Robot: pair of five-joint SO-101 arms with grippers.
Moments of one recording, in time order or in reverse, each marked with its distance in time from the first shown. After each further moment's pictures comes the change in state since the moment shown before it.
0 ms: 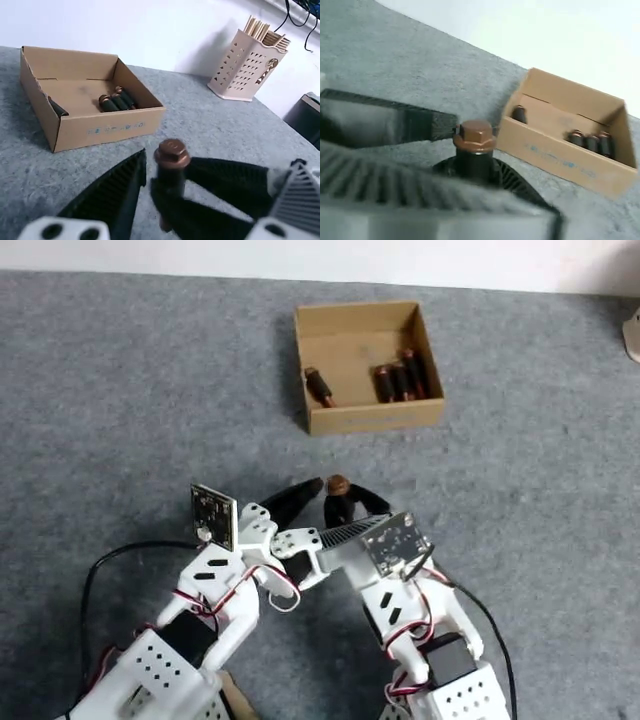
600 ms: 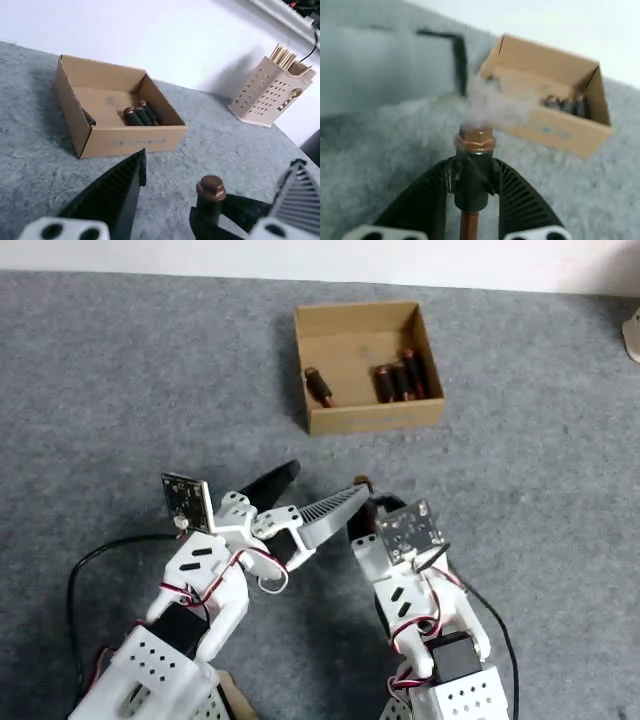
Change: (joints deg) left arm -7.2 0.1 -2.8 2.5 3.8; right arm 5.5 0.0 0.1 6.9 -0.1
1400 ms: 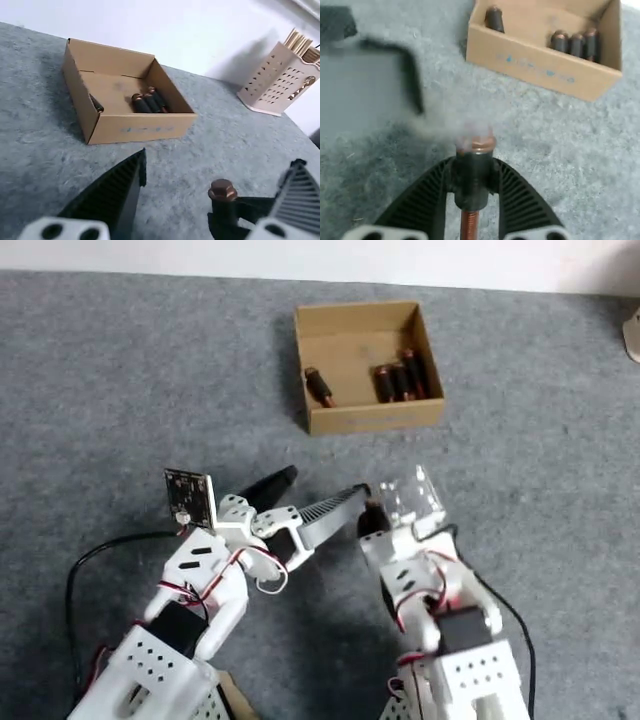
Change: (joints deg) left arm -1.3 0.0 -1.1 5.0 0.3; right arm 2.1 26.8 -20.1 10.5 0.0
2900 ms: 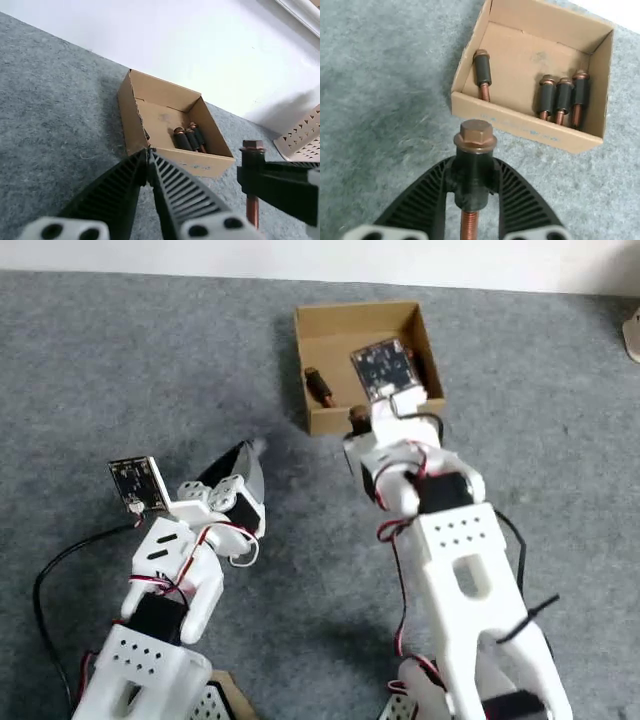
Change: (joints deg) left arm -11.5 0.0 -3.9 3.1 4.1; right arm 0.7 47.6 -43.3 -0.5 -0.2
